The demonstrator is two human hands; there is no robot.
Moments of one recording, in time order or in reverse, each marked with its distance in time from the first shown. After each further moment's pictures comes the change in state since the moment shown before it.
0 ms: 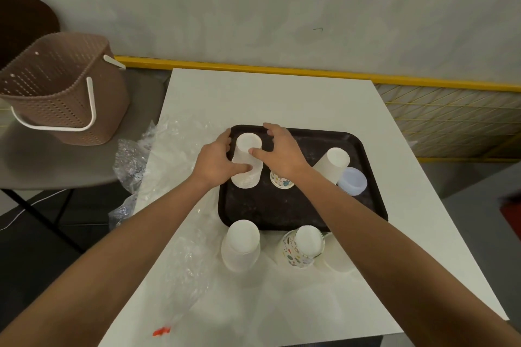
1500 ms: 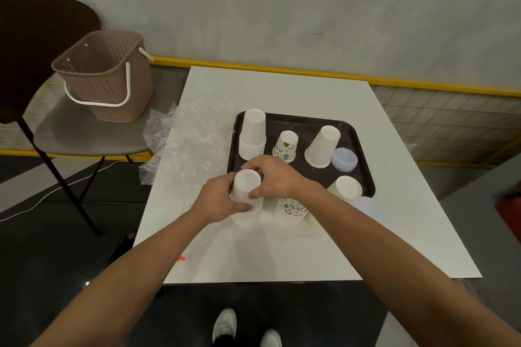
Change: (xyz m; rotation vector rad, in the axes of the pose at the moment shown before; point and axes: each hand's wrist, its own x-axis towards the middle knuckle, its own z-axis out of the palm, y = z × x) left_hand -0.153 -0.035 0.030 0.070 -0.058 0.064; right_hand -0.134 -0.010 0.012 -0.190 -0.365 -0.240
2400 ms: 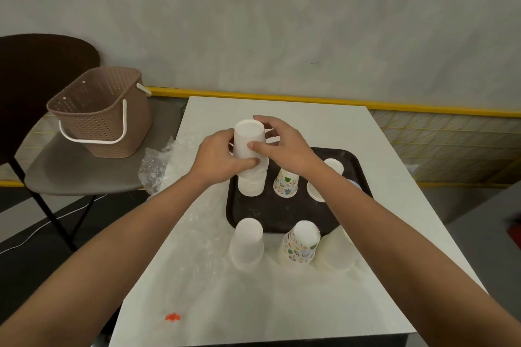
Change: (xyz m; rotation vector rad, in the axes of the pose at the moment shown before) left_hand 0.099 0.072 -0.084 0.045 0.275 0.174; right_hand 0.058 -0.014 -0.090 0.304 0.387 -0.081
